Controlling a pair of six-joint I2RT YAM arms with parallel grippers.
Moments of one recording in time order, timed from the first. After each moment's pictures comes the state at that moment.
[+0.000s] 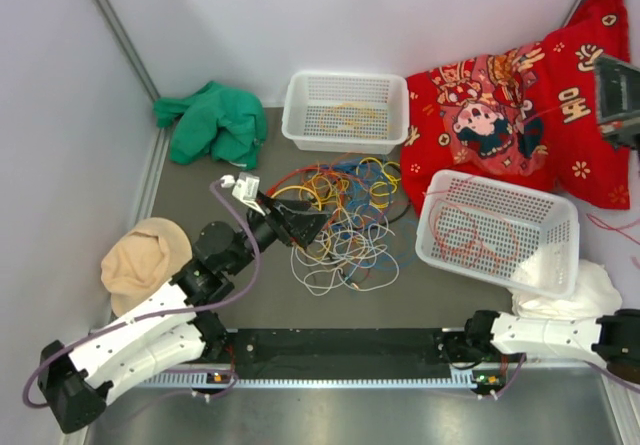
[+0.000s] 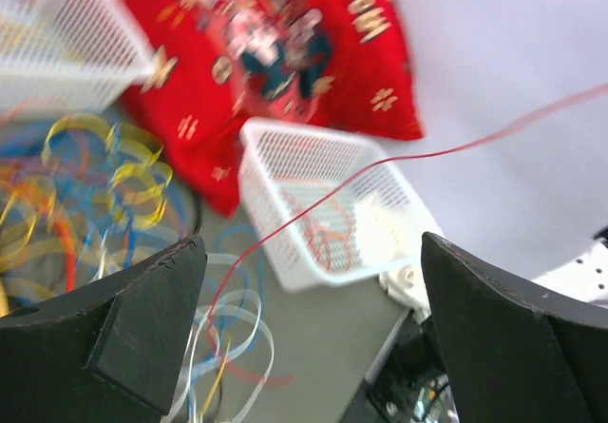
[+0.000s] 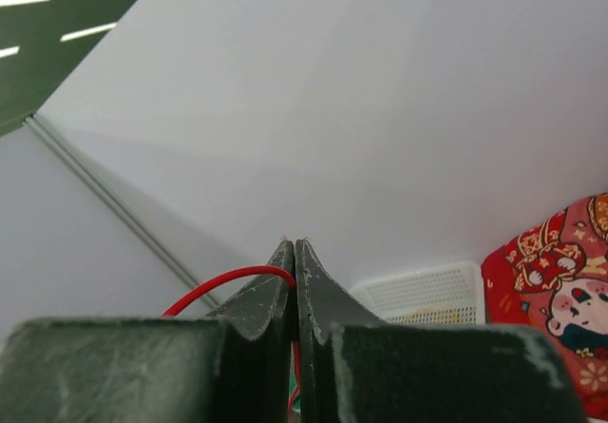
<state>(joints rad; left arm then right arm) -0.80 0.71 0.52 0.31 0.02 -0.68 1.10 0.93 1.99 -0.35 0.93 0.05</state>
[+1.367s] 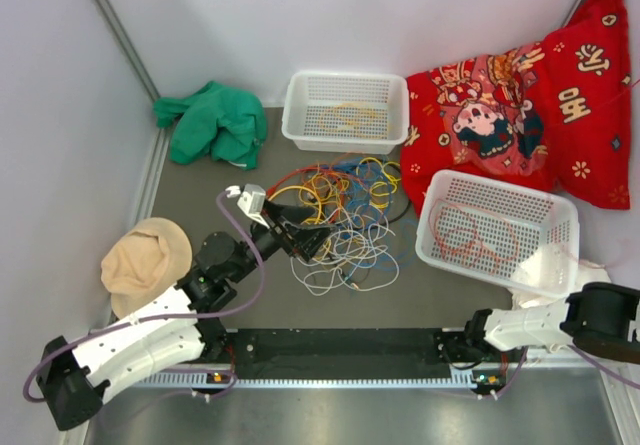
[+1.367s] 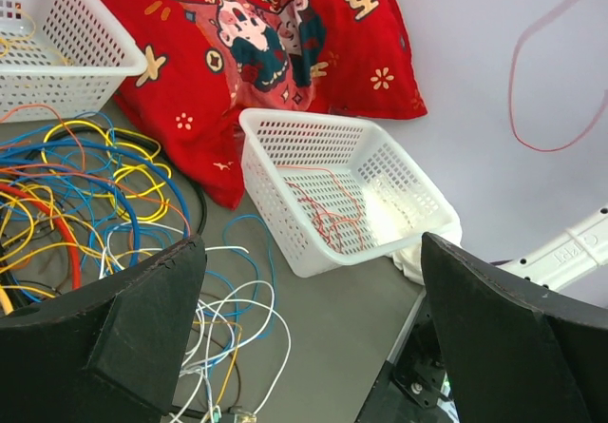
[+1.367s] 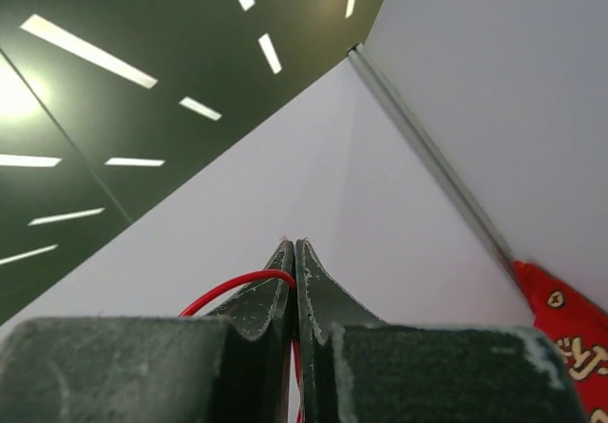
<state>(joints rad) -0.84 0.71 0.43 0.46 0.05 -0.56 1.10 1.22 2.45 0.36 0.92 -0.75</state>
